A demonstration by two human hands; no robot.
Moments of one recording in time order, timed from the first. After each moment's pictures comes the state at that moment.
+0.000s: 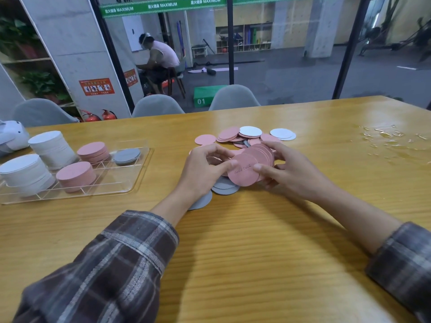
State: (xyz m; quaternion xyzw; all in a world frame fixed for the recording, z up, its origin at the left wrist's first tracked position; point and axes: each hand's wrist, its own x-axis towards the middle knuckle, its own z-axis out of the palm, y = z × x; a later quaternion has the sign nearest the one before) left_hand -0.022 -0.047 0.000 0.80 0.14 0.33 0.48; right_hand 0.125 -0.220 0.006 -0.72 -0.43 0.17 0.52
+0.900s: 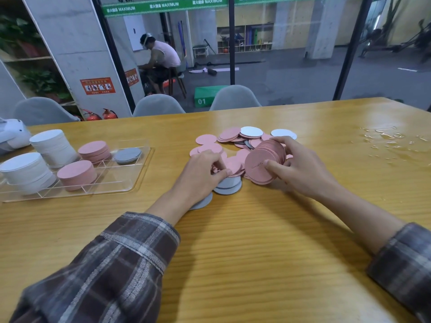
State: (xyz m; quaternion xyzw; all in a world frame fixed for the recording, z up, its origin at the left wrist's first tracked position) left_hand -0.027 -0.033 -0.009 0.92 0.18 0.26 0.22; right_hand 0.133 -0.226 0.009 -0.78 -0.44 0.01 0.44
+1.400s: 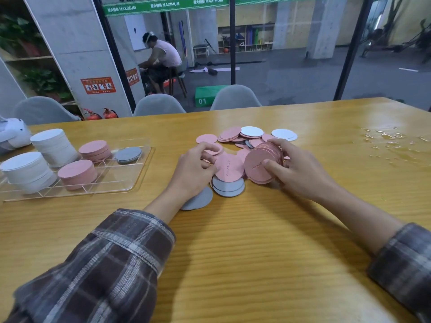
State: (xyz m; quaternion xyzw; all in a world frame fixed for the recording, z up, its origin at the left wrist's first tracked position) left_hand -0.033 -0.030 -0.003 0.85 0.24 0.30 0.35; right_hand 0.137 -0.224 0.002 -0.78 -0.47 0.01 0.41
